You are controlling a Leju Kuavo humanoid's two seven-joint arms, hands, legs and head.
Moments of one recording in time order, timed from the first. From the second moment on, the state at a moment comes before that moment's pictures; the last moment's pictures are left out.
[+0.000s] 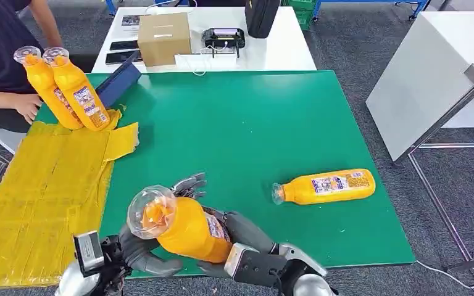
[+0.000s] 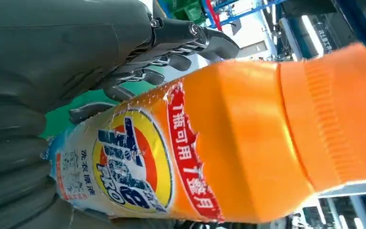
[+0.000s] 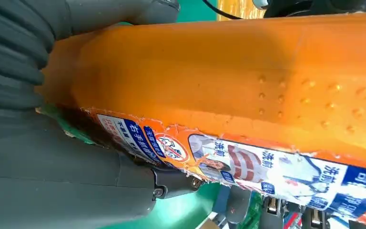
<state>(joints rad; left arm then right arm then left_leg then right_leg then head) -0.05 0.07 -0.41 -1.77 -0.03 -0.47 -0.32 -0.06 -0.12 0.71 -1.77 0.18 0.19 -0.02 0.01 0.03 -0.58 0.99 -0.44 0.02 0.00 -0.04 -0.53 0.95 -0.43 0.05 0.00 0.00</state>
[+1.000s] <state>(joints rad) -0.10 0.11 -0.44 -1.77 -0.07 -0.49 -0.34 -0.06 -0.11 0.71 -1.75 0.15 0.23 -0.04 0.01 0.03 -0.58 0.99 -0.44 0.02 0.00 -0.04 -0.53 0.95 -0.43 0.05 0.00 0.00</state>
